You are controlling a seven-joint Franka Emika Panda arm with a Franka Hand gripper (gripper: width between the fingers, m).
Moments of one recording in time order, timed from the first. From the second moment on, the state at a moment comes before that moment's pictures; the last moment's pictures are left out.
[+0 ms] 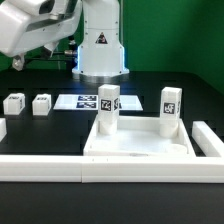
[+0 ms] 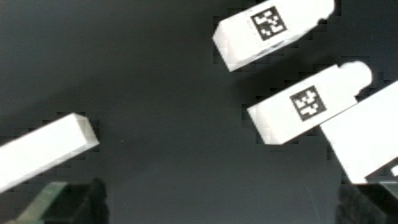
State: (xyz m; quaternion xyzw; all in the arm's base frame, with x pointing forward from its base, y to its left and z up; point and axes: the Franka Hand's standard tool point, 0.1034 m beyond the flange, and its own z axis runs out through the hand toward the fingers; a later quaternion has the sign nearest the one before) arm 0.444 -0.148 0.120 0.84 0.49 -0.21 0.07
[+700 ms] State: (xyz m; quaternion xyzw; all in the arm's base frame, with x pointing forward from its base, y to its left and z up) arm 0.434 -0.149 0.082 0.97 0.06 -0.24 0.08
